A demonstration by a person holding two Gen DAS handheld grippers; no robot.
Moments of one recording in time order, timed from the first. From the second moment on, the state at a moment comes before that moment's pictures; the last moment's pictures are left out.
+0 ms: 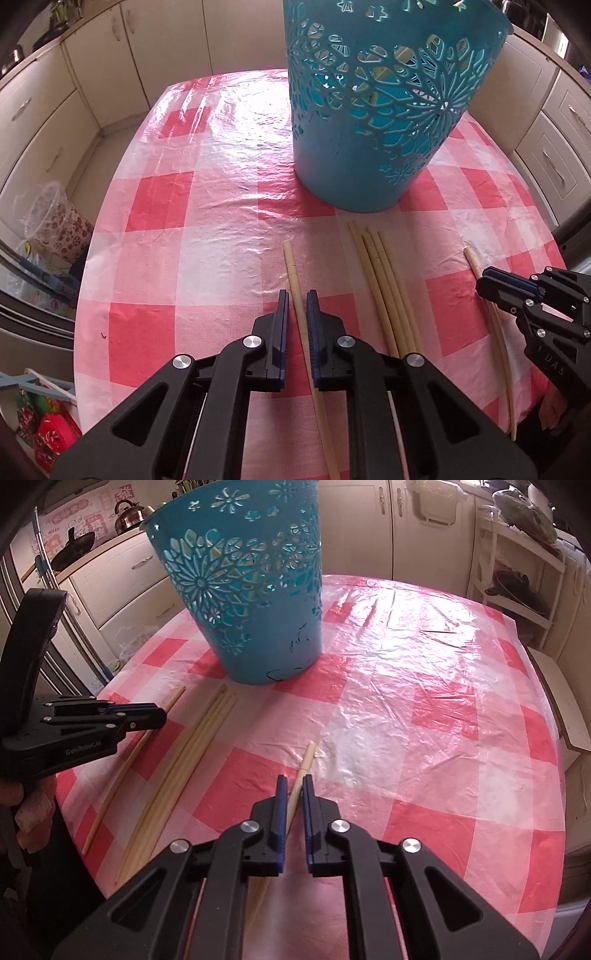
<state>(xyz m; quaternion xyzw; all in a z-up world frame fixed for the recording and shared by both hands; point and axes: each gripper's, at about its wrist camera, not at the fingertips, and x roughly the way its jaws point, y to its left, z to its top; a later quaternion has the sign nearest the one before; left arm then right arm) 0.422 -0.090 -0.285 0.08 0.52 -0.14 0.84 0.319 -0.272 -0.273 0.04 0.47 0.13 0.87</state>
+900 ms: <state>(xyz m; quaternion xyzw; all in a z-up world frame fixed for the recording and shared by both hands) 0.336 -0.033 -0.097 -0.08 0.26 -0.20 0.94 0.308 -0.267 -0.276 0.04 0.44 0.08 0.89</state>
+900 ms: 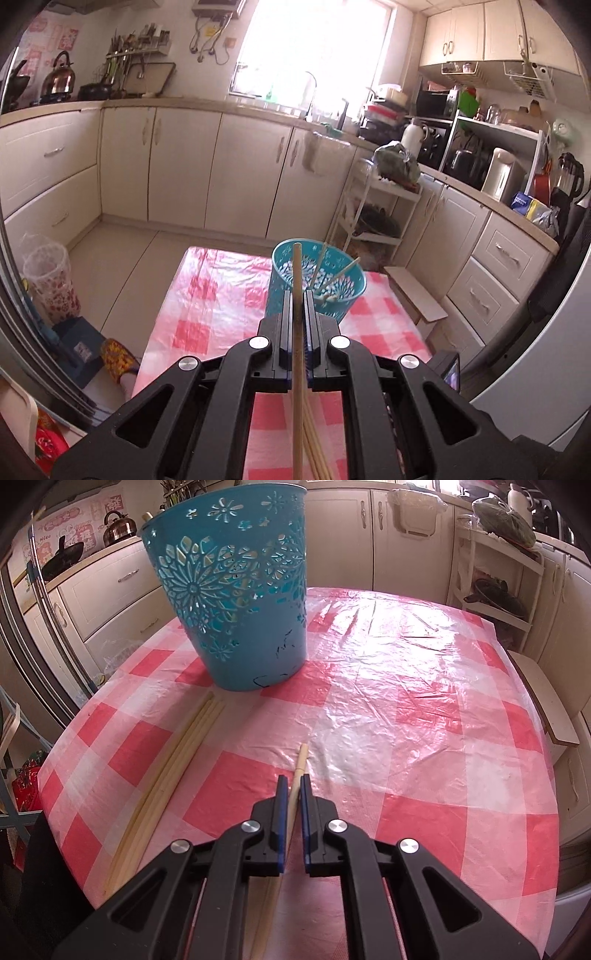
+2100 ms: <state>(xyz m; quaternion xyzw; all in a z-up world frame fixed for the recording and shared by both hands) 0.509 -0.122 -0.128 -0.05 0.22 -0.14 0.96 0.316 -0.288 -0.280 0.13 0.44 0.15 0.87</state>
